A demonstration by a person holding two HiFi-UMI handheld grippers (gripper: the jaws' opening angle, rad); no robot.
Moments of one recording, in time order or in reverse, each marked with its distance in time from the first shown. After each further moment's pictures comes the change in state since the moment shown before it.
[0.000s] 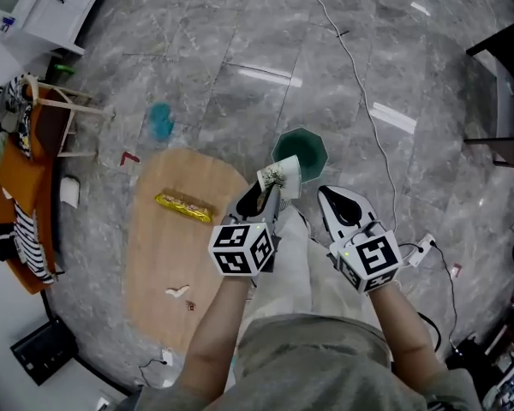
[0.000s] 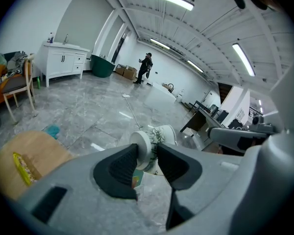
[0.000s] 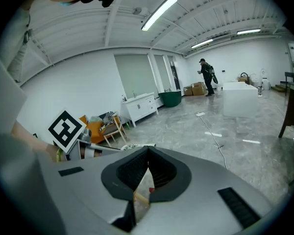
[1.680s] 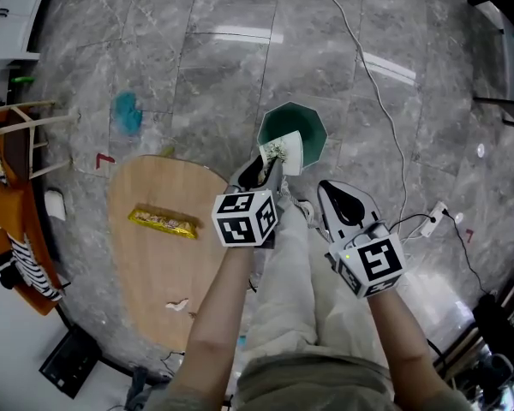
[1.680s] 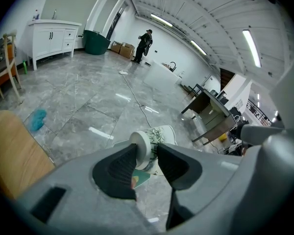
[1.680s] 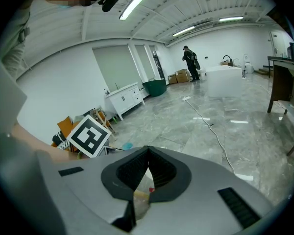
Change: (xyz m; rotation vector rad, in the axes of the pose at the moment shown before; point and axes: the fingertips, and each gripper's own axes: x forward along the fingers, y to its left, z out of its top) left arm 0.163 0.061 -0.085 0.002 0.244 -0.042; right arm 0.075 -0.067 -0.100 0.164 0.098 -0.118
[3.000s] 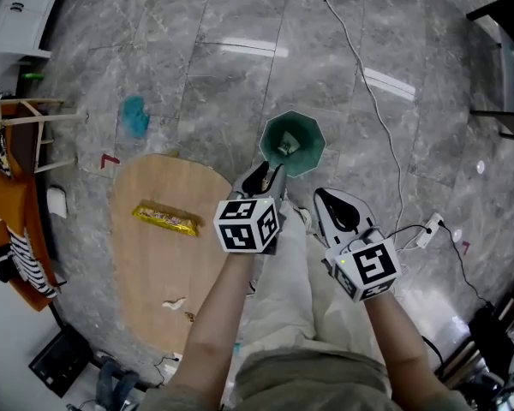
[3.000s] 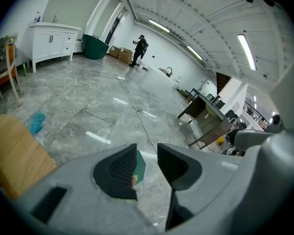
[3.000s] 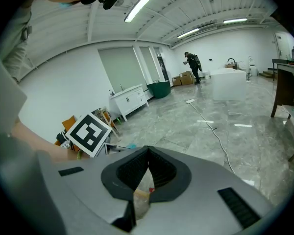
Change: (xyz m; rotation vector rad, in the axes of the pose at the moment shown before) left arm -0.029 -0.027 0.013 0.010 -0.059 -0.029; right arm -0.022 0.019 0.012 -0.035 -0.019 0.039
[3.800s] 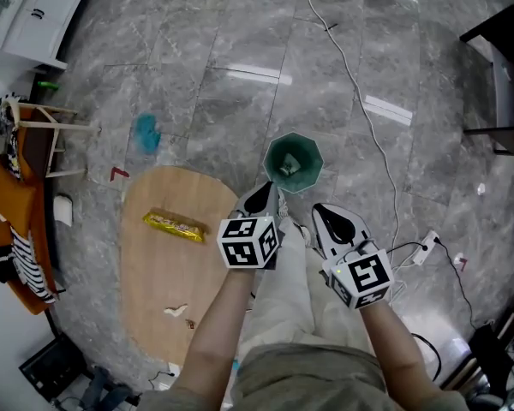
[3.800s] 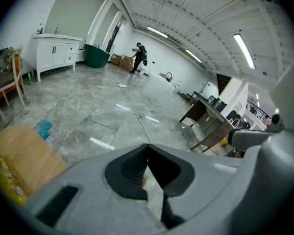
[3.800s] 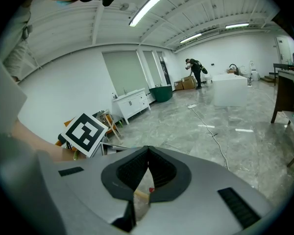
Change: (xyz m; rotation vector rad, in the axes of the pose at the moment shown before) left arm -0.050 -0.021 0.019 0.024 -0.063 0.042; right arm -0.035 0.023 0.025 -0.029 -0.037 0.003
